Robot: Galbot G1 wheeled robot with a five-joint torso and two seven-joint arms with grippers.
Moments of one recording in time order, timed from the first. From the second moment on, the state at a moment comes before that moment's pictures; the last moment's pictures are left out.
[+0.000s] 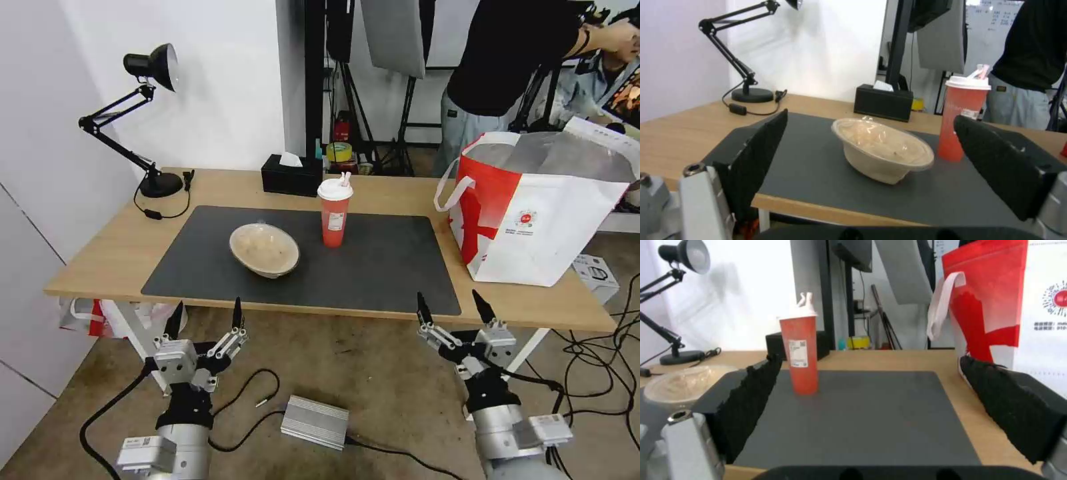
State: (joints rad) left arm 1.85 -1.52 -0.43 -2.41 -0.05 -0.08 -0.13; right arm -1.75 1.12 0.39 2.31 0.26 0.19 0.29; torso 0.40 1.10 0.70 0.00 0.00
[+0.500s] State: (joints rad) left arm 1.84 -1.52 -0.43 -2.41 -0.06 -0.08 -0.13; right arm -1.78 1.15 0.35 2.31 0.21 0.21 0.29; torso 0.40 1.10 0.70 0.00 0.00
